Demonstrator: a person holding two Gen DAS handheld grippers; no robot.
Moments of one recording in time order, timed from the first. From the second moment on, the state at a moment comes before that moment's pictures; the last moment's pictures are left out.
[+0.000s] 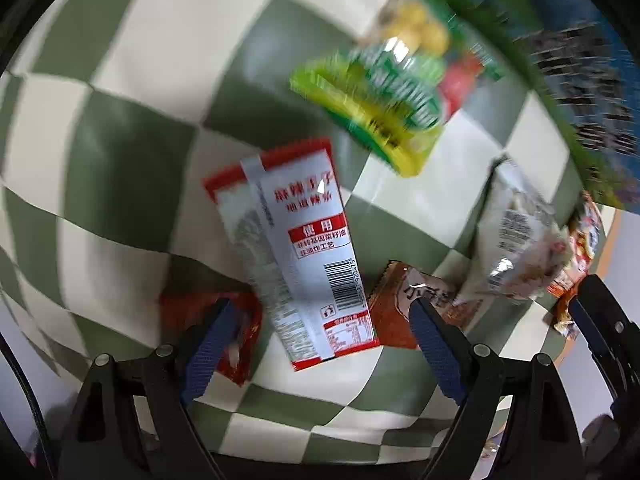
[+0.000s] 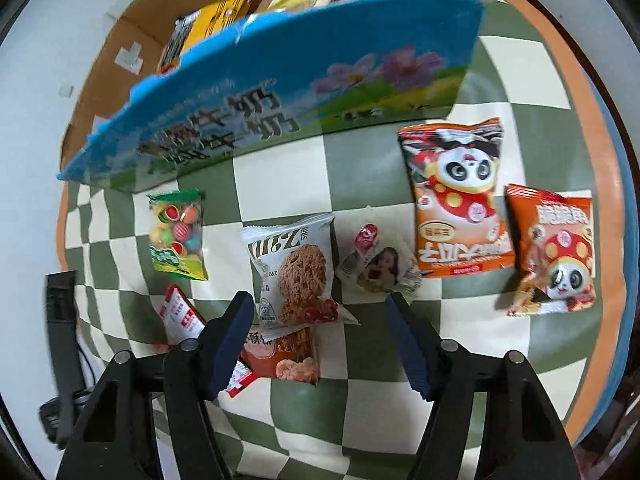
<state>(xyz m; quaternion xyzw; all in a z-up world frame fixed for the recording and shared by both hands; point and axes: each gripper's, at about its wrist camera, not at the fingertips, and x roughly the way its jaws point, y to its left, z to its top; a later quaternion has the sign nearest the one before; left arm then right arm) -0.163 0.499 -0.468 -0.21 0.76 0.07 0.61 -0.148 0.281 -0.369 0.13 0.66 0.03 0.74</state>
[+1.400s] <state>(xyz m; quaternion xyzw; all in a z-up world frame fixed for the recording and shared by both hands) -0.140 0.468 -0.471 -0.07 0.72 0.02 0.70 -0.156 0.297 -0.437 0.04 0.71 0.02 0.70</state>
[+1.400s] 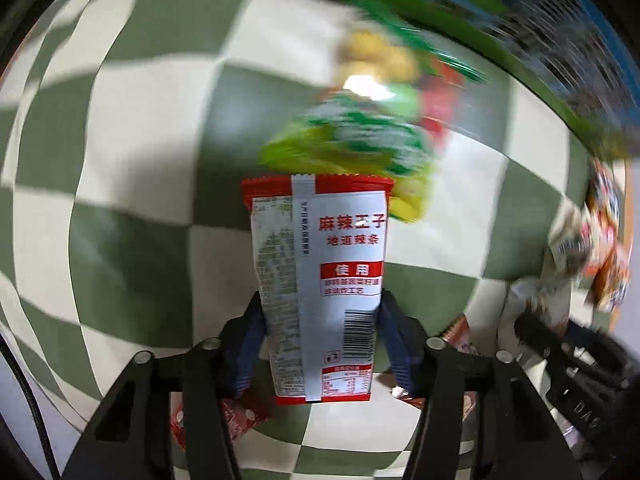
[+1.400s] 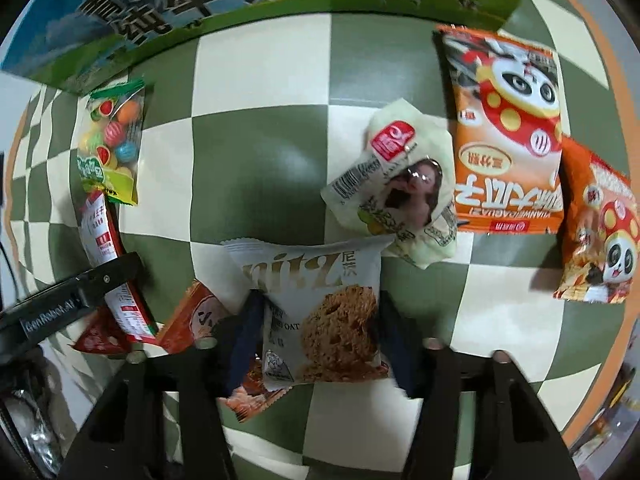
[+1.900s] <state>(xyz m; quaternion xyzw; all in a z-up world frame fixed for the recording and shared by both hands) -0.151 0.428 -0.479 -0.04 0.72 0.01 0.69 -0.169 0.309 -0.452 0.07 0.72 0.02 0.69</state>
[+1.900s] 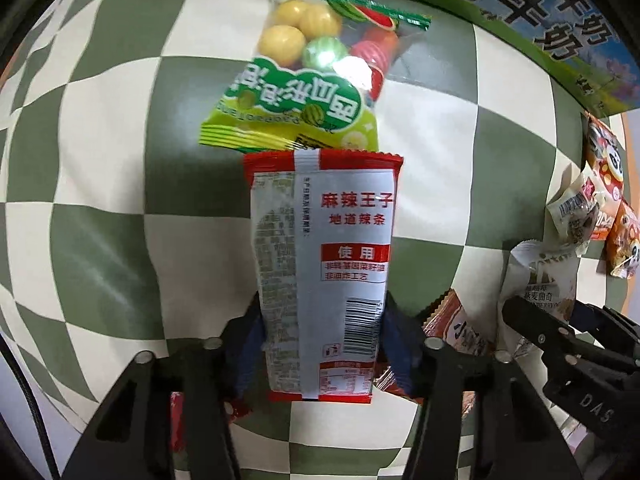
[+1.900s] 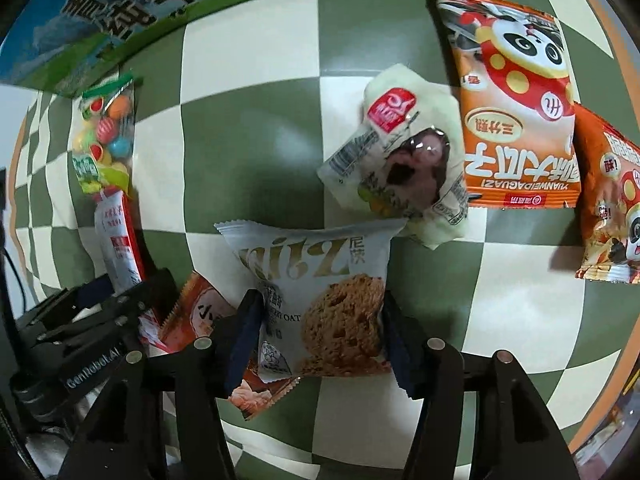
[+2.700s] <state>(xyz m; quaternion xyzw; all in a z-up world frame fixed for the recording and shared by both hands) -0.037 0.438 -0.253 -0.06 0.59 -0.06 0.80 -0.099 0.277 -0.234 0.14 0.56 0.11 0.81</state>
